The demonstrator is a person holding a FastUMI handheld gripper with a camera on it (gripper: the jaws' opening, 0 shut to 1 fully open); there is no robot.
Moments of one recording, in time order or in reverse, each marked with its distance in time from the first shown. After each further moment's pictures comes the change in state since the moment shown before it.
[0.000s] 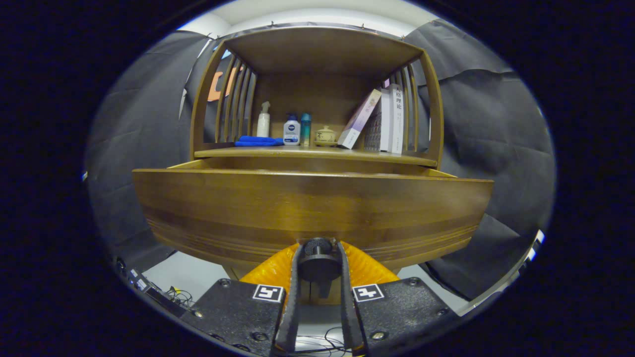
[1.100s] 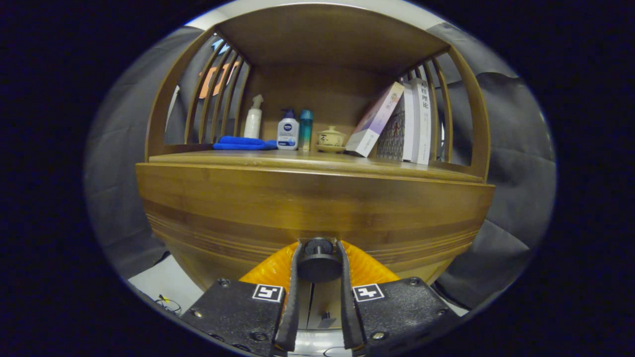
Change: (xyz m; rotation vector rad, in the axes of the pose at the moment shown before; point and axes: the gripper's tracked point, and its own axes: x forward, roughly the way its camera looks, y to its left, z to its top) arm 0.125 0.014 0.042 -0.011 -0.034 -0.008
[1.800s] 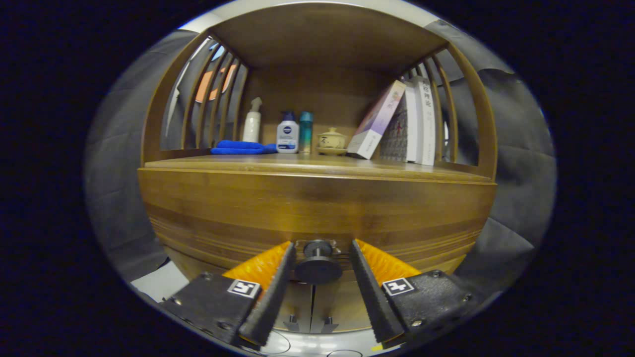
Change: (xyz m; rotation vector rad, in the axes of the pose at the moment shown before) arm 0.027 -0.003 0.012 -0.002 -0.043 -0.004
